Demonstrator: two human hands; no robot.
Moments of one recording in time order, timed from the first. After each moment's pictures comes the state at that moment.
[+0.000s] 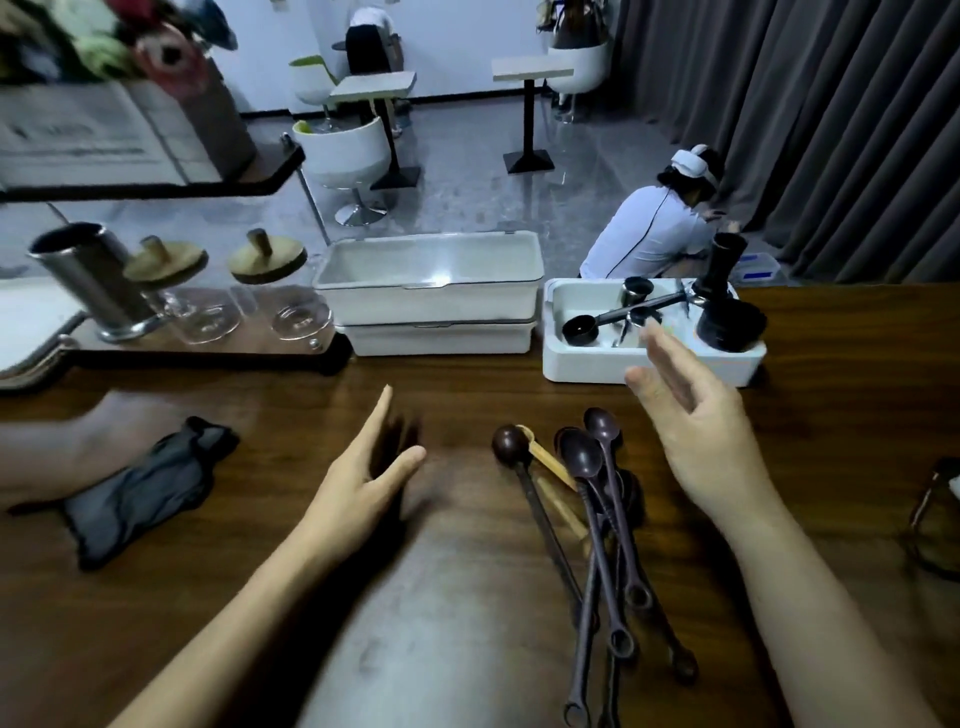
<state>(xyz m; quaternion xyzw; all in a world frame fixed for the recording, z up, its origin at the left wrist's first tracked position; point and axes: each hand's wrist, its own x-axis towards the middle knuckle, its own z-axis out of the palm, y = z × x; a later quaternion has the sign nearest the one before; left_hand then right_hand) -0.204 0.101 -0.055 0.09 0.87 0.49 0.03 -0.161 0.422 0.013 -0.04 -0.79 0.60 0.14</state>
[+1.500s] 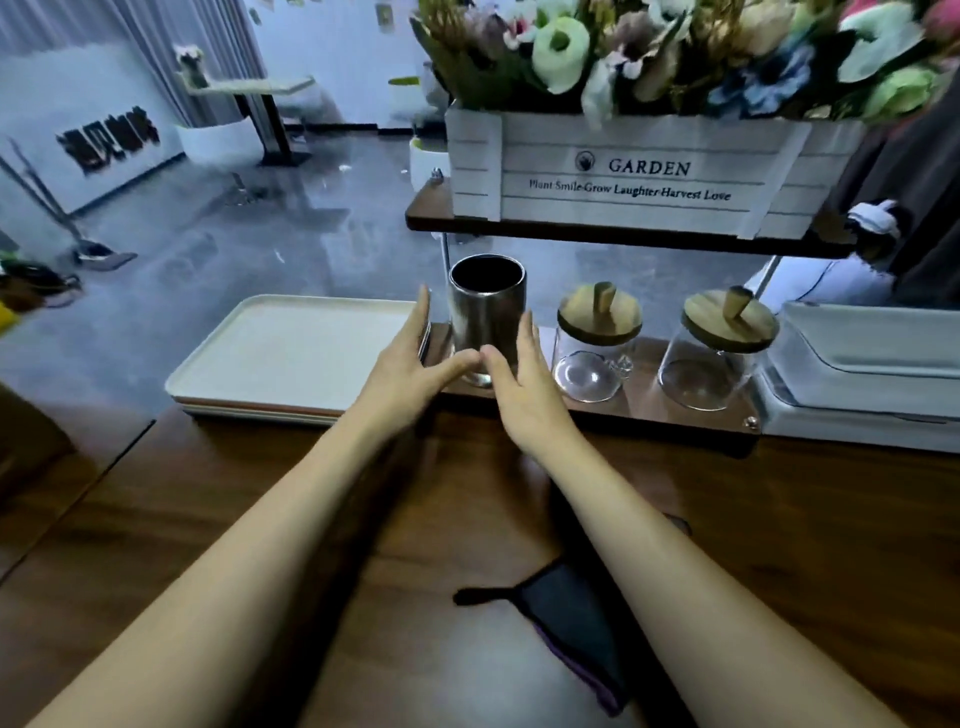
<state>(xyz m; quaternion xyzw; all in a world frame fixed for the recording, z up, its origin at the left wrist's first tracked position) -0.418 -0.333 0.019 0.08 0.88 0.47 -0.06 -0.399 -0.171 0.001 0.05 -0.82 0.58 0.03</state>
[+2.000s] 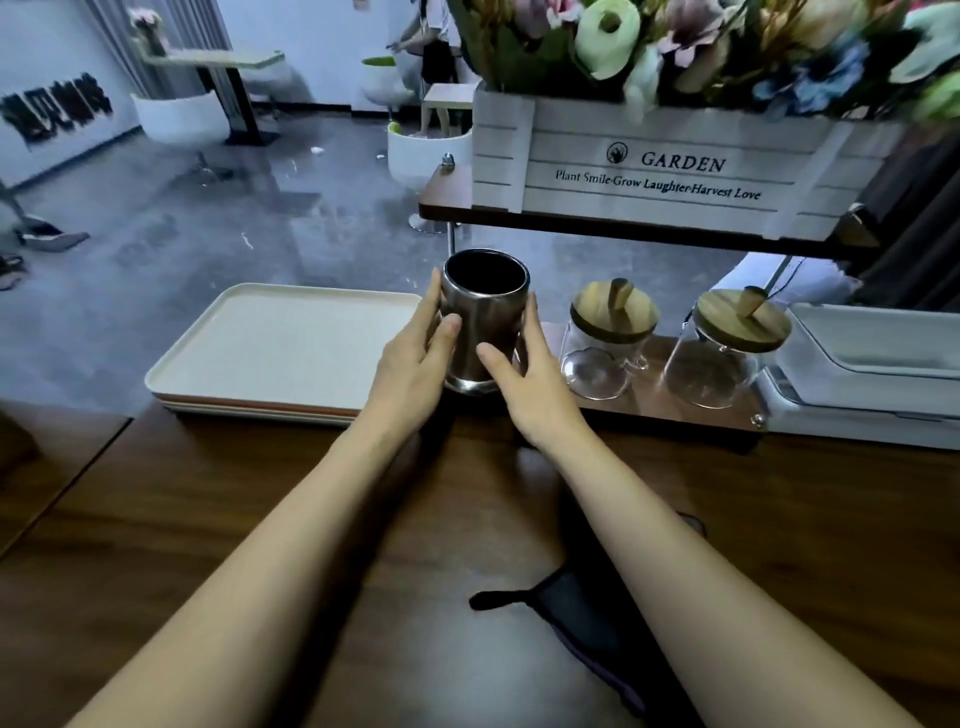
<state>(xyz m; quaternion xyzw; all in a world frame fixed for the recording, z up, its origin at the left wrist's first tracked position) -0.430 -0.338 0.004 0.11 0.84 0.52 -0.12 -0.413 -0.183 -0.004 0.05 -0.78 0.62 0.06</state>
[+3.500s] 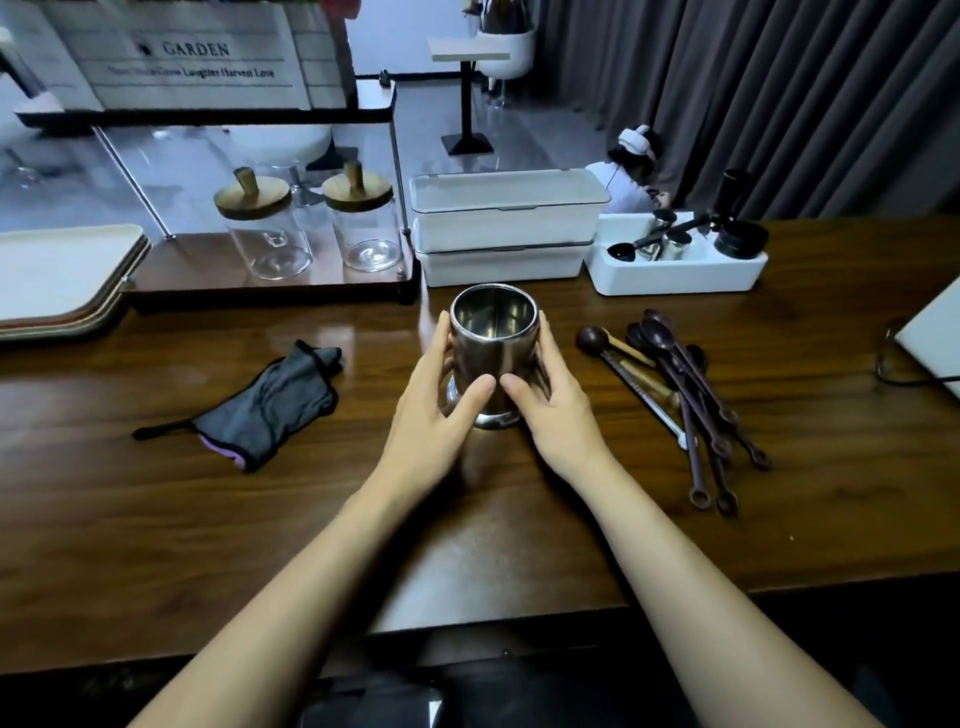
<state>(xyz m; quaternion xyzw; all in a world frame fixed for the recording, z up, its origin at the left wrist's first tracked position) -0.146 0.011 -0.048 0.23 0.76 0.61 0.00 -0.110 0.176 -0.047 -0.05 -0.80 0.58 0.13</state>
